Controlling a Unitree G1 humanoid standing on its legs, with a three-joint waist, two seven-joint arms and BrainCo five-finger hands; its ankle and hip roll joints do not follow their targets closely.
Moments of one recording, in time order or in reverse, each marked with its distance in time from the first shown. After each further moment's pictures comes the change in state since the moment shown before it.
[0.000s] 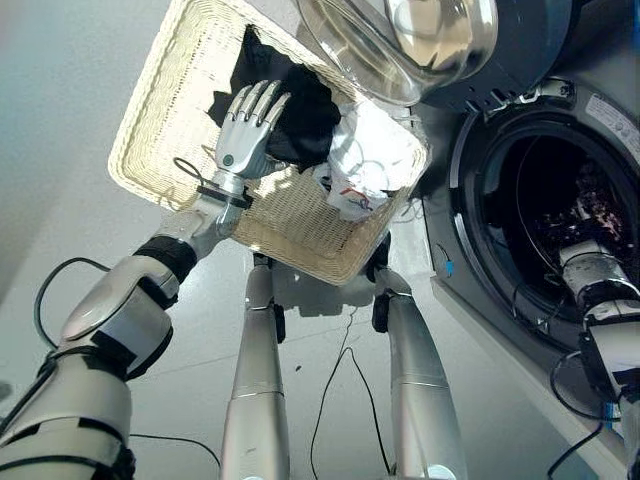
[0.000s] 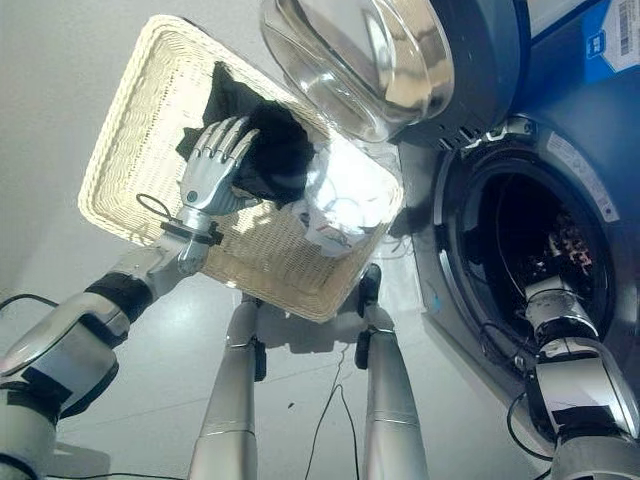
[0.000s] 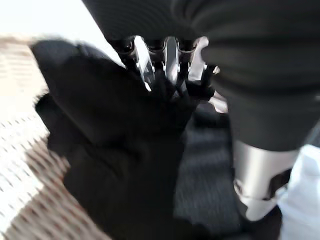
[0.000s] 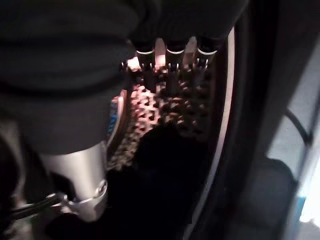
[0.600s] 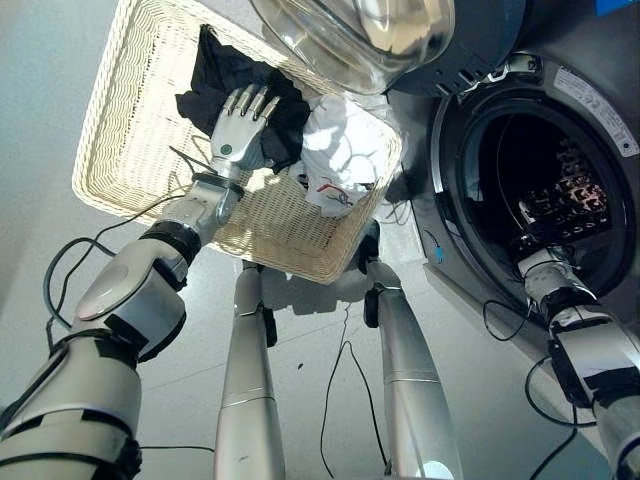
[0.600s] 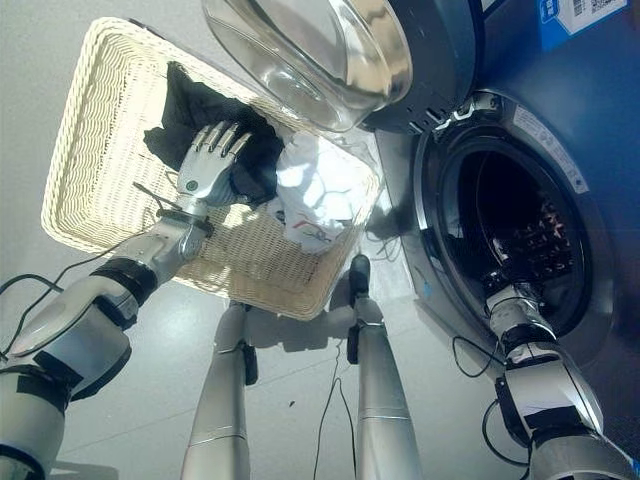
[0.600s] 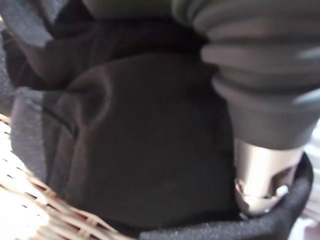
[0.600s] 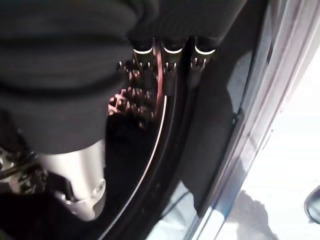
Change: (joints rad) left arm -0.073 -0.038 -0.015 0.162 -0.026 0.088 -0.122; right arm 0.009 0.090 0.053 -0.001 -0.126 -0.044 0.162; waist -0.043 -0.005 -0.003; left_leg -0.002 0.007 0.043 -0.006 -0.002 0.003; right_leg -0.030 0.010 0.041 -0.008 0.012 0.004
